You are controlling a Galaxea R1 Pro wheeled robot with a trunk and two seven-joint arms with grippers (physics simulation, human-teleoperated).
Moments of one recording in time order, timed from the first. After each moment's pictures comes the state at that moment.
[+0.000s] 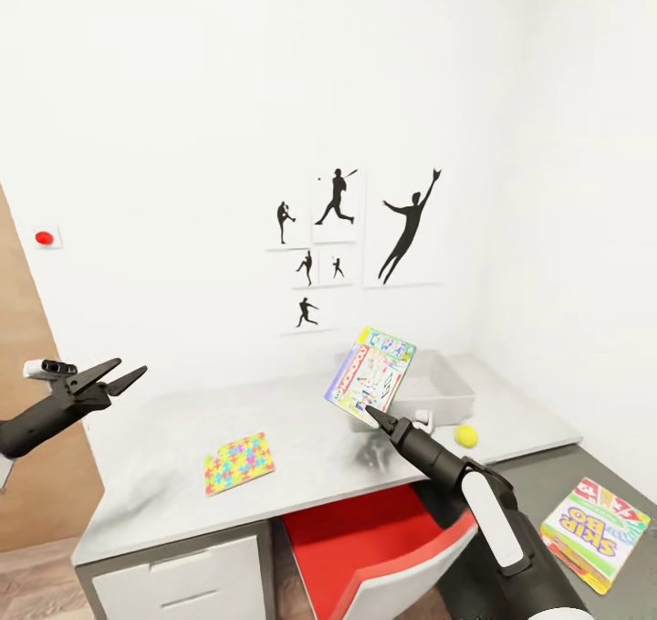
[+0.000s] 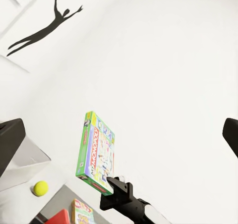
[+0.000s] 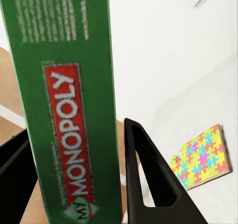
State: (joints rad) left arm -0.65 0.44 0.44 -0.83 0.45 0.82 -1.57; right arm -0.41 0.00 -0.02 -1.11 -0.83 0.58 0.58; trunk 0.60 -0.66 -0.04
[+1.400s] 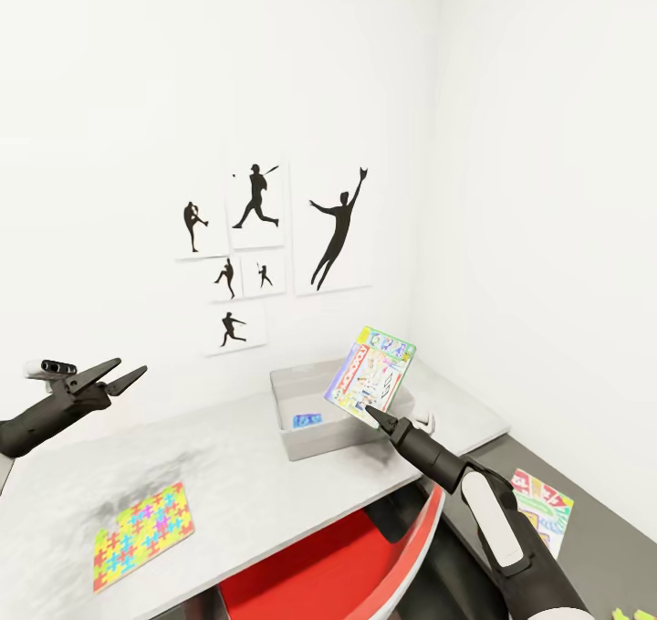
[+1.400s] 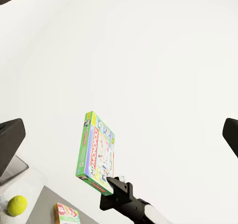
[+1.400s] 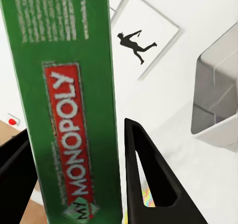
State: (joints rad) left arm -0.65 0.44 0.44 -0.83 0.45 0.82 -1.57; right arm -0.41 0.00 -0.02 -1.11 -0.83 0.58 0.58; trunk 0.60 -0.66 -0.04
